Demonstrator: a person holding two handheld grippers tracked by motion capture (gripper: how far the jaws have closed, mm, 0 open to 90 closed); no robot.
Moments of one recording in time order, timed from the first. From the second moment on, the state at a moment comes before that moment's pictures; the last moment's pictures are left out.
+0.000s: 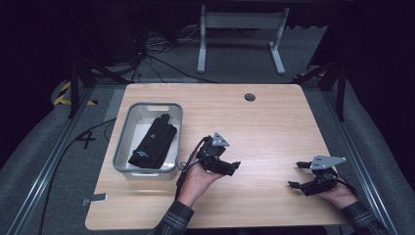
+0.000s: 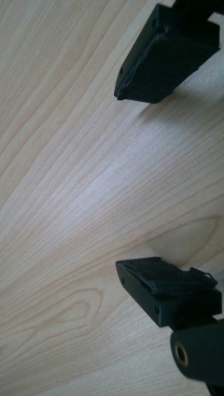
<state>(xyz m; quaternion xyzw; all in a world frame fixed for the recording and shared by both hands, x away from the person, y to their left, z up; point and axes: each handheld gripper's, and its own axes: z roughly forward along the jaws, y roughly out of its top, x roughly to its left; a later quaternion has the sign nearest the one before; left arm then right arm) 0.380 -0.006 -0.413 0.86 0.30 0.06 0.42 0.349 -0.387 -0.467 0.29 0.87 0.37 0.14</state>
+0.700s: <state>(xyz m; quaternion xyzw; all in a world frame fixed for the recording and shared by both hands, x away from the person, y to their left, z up) 0.357 -0.036 -0.469 0.90 0.24 0.08 0.35 0.349 -0.387 -0.467 0.29 0.87 0.37 0.14</state>
